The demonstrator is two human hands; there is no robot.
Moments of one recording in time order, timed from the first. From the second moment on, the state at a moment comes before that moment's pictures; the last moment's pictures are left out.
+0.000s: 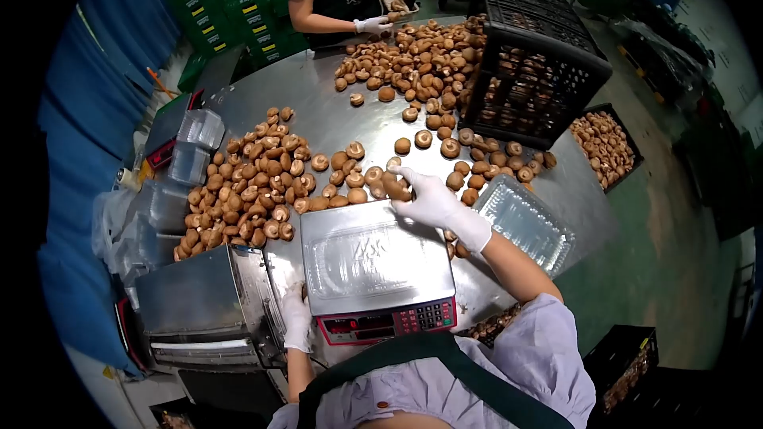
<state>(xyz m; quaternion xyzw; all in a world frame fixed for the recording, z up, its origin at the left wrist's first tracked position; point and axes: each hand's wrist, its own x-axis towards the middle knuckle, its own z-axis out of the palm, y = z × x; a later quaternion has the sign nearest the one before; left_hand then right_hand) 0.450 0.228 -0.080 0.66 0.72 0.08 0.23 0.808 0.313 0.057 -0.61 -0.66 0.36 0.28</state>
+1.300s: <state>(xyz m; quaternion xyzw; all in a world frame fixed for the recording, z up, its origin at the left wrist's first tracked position) 0.435 0.363 -0.125 0.05 0.49 0.52 0.70 0.851 0.384 0.007 -0.64 -0.68 0.32 0.12</state>
